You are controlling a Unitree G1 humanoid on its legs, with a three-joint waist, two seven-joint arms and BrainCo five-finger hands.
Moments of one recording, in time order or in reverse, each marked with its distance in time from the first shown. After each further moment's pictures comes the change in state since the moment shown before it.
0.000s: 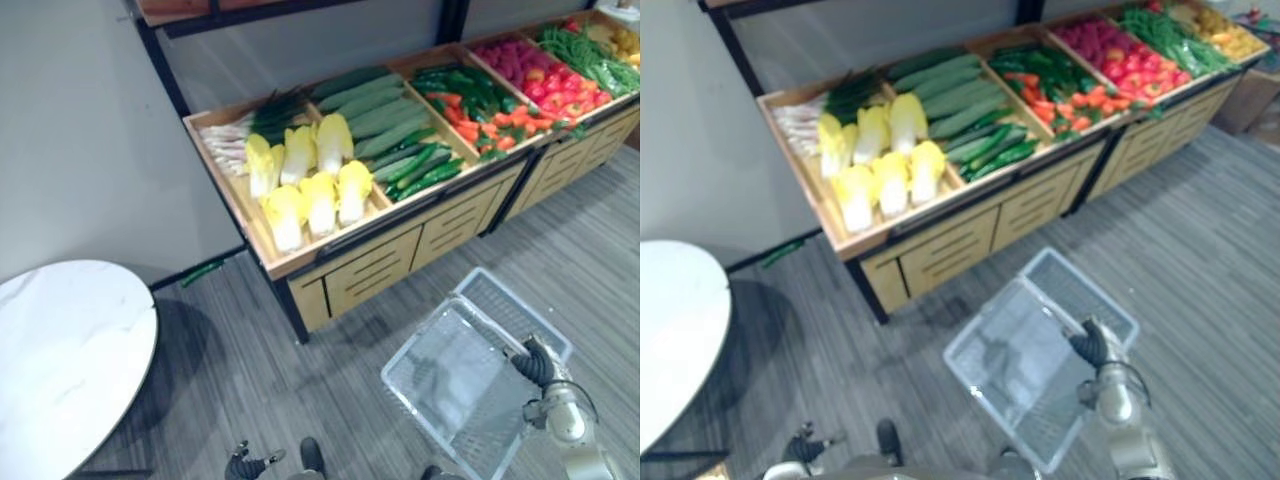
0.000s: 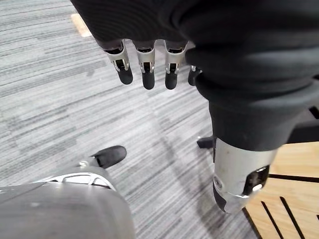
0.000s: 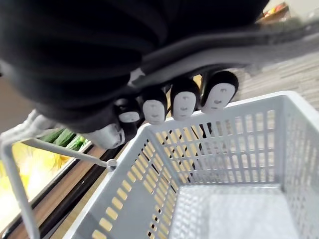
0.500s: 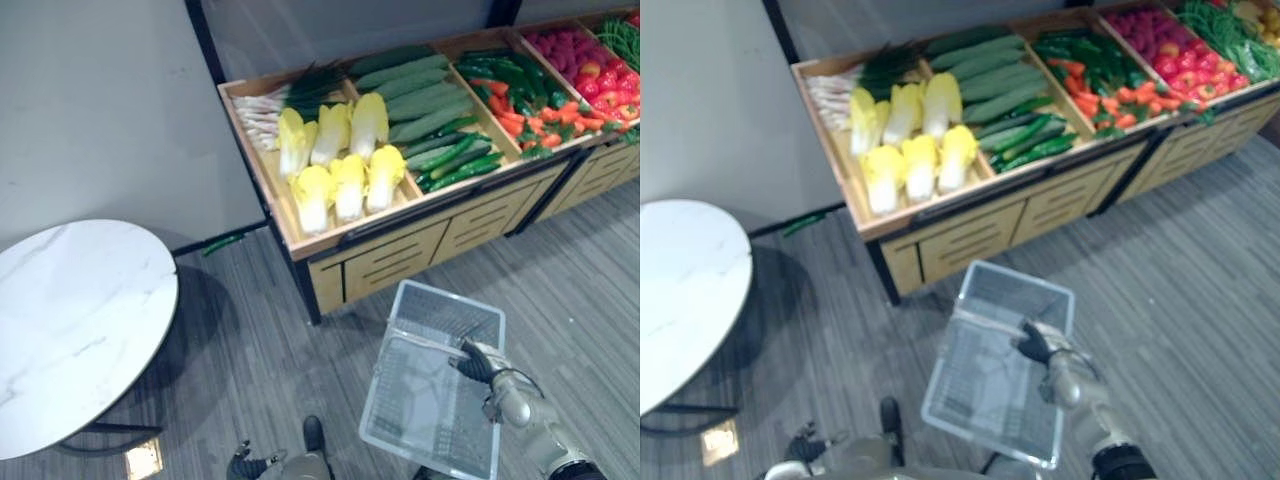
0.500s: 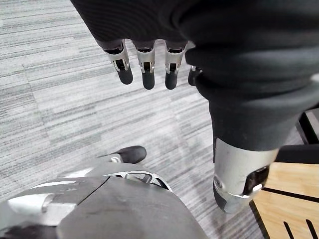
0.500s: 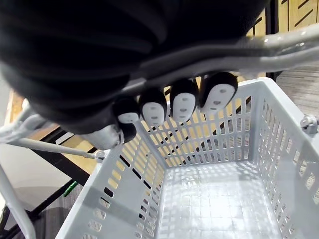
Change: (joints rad) left arm -0.005 0.004 -0.025 0.006 -0.032 0.023 0.002; right arm -0.183 -0.010 0.327 0.155 -0.157 0.015 0.047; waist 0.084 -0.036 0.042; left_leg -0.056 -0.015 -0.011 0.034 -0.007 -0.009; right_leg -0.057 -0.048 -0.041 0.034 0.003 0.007
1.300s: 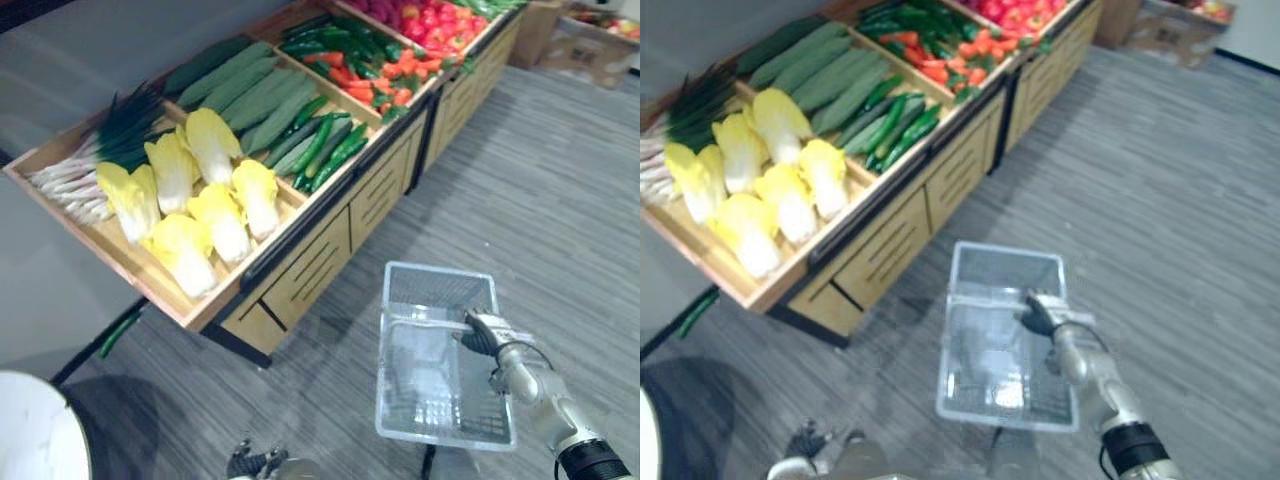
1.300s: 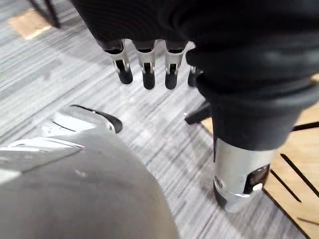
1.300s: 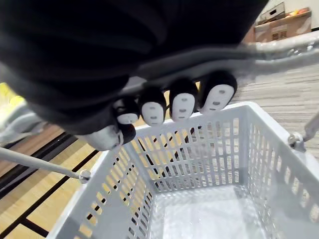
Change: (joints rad) left arm -0.024 -0.030 0.086 0.020 -0.075 -0.002 0.043; right arm -0.067 -0.081 -0.019 -0.112 -0.047 0.006 0.002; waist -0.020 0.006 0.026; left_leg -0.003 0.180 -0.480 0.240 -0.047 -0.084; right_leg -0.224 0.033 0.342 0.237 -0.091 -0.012
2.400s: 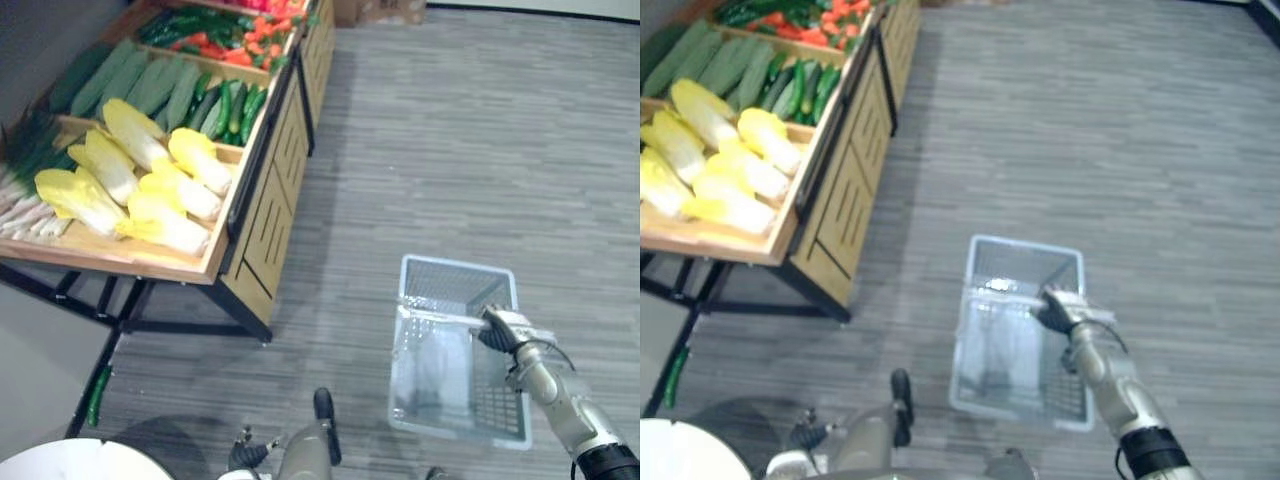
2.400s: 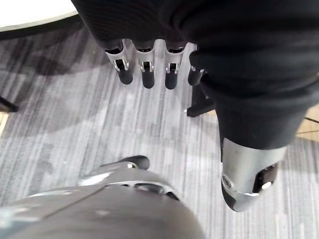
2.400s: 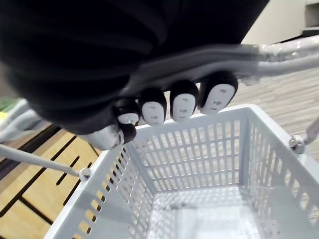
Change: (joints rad) left arm -0.015 0.018 -0.073 -0.073 0.062 -0.034 -0.038; right arm 0.027 -0.044 -0.035 -0.045 0.010 -0.019 -0.013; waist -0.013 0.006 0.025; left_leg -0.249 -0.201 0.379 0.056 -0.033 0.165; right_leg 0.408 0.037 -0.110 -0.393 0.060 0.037
